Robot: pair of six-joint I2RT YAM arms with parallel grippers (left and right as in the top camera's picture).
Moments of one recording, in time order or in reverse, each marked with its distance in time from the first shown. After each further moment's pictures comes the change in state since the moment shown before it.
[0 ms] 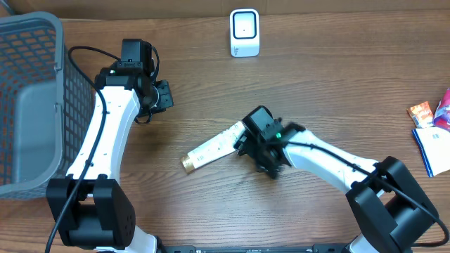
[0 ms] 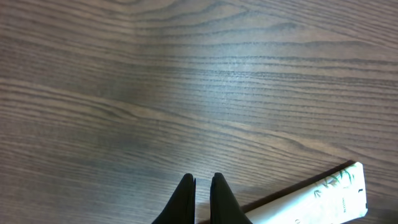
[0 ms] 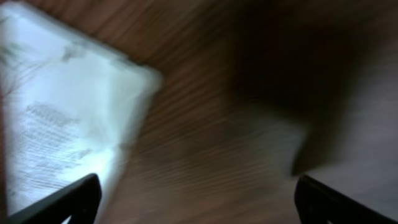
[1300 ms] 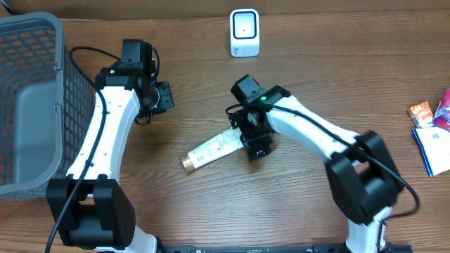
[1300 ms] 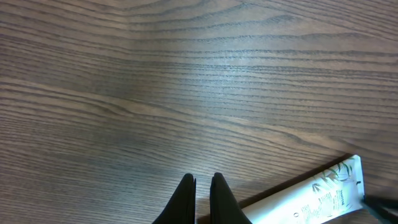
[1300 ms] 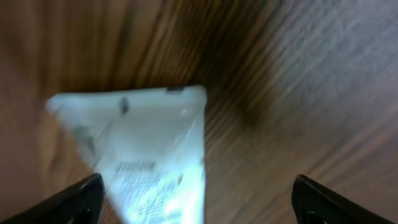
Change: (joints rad) left arm 0.000 0.000 0.000 -0.011 0.018 0.010; right arm -0.055 0.257 0.388 -0.220 -0.147 0.452
